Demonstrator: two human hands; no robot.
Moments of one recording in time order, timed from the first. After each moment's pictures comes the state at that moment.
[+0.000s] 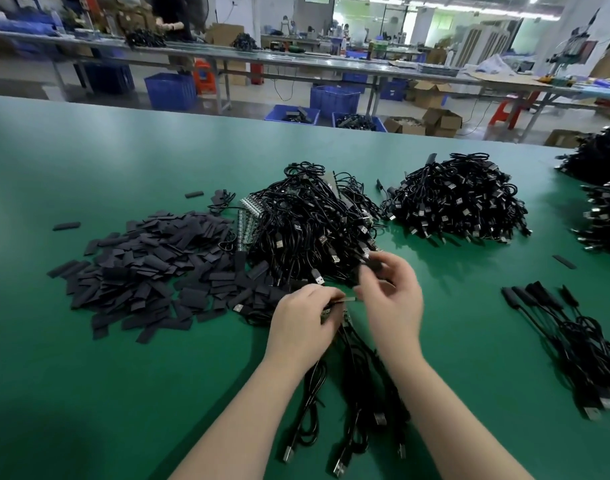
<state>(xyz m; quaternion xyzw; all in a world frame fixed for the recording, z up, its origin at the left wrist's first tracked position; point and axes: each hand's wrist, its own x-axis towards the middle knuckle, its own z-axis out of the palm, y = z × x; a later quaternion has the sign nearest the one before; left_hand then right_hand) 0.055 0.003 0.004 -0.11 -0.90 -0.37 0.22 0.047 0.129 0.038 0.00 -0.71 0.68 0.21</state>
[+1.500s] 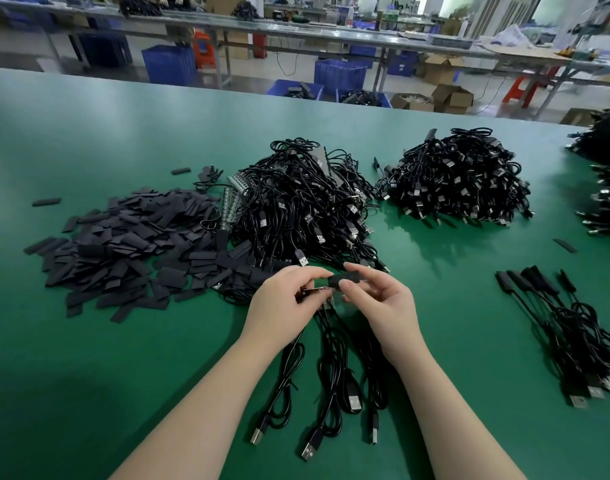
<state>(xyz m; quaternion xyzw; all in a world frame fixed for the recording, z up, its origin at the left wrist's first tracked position) 0.049 0.003 -0.007 -0.10 -0.88 -0.44 0.17 0.041 0.176 -0.002 0.06 -0.68 0.73 0.02</state>
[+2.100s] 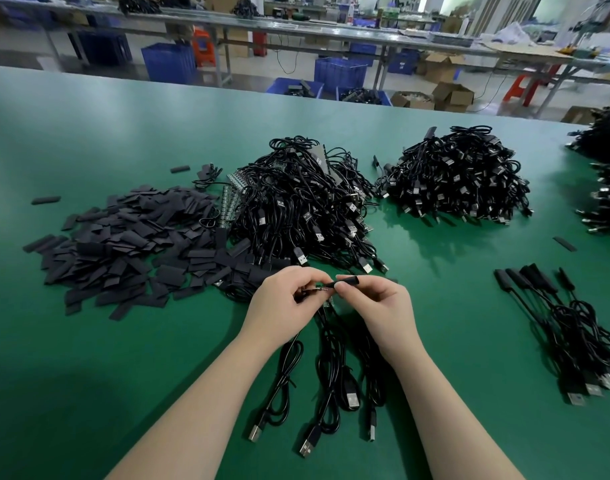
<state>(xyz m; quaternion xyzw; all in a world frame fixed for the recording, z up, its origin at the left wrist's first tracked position) 0.050 0.004 -0.007 -0.11 -0.86 -0.47 0.14 0.044 0.173 0.003 0.09 -0.70 0.71 0.03</state>
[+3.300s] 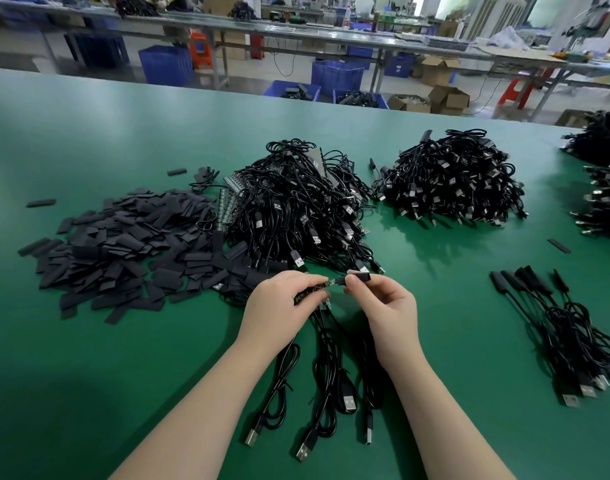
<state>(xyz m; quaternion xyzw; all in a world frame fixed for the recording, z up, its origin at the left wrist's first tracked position) 0.052 0.007 -0.003 -0.07 -0.89 -0.43 0.15 0.050 0.172 0.007 -0.01 -0.64 0.77 0.07</state>
